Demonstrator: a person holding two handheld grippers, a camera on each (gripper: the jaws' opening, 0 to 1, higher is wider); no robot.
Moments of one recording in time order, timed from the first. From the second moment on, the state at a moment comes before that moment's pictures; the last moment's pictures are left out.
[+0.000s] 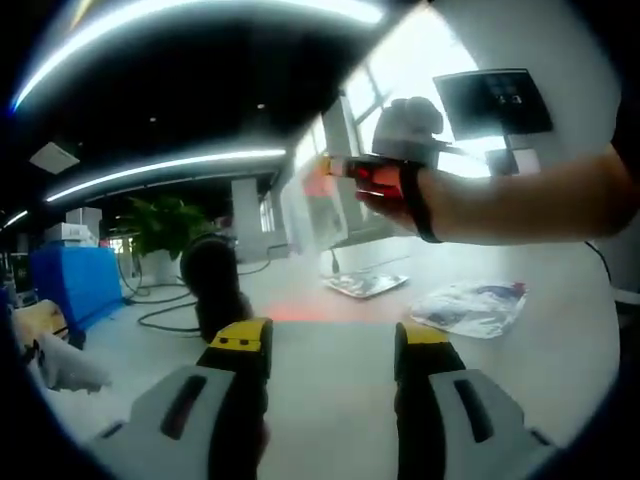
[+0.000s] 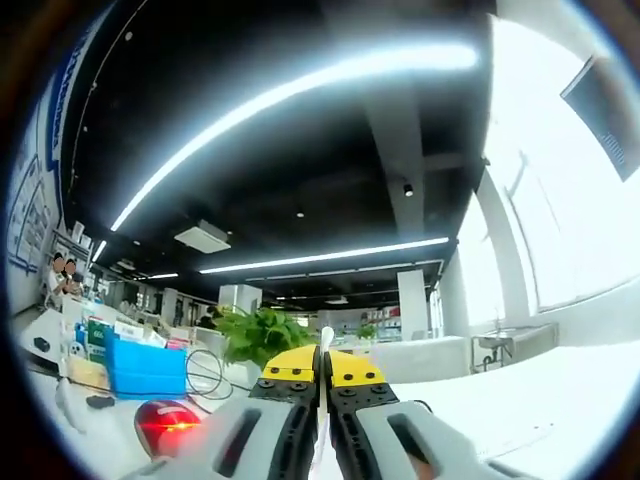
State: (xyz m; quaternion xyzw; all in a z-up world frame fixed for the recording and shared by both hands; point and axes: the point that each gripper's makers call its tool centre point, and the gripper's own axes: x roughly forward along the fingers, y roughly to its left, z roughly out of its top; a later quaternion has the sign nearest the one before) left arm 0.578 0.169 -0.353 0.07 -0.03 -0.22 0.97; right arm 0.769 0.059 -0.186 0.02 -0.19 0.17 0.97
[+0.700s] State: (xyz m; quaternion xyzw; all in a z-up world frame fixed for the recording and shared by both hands) left arm 0.580 0.170 -0.353 0.08 -0.03 -0.21 0.97; right arm 0.750 0.046 -0.180 0.01 -0.15 0.24 0.96
